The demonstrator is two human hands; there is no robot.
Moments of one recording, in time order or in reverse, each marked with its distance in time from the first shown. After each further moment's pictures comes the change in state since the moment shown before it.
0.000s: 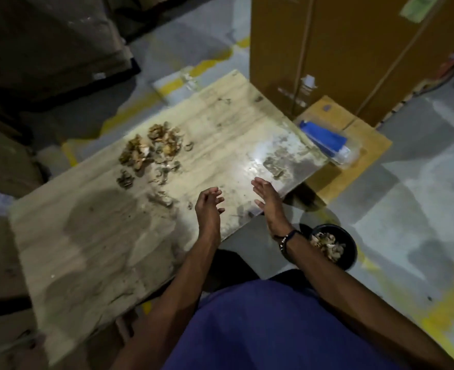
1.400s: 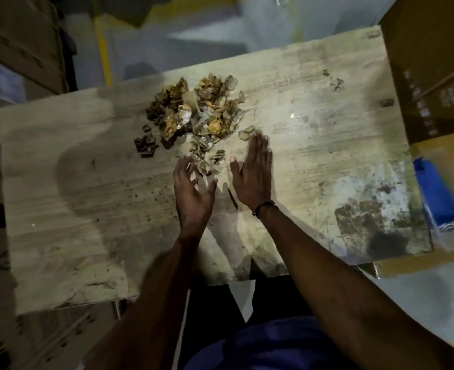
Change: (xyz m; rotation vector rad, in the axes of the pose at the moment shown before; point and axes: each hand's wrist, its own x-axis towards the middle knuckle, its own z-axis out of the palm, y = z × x) left_hand 0.204 -0.020 -0.081 0.550 0.397 0.360; right_hand 0.260 0.084 0.172 -1.194 -0.221 -0.614
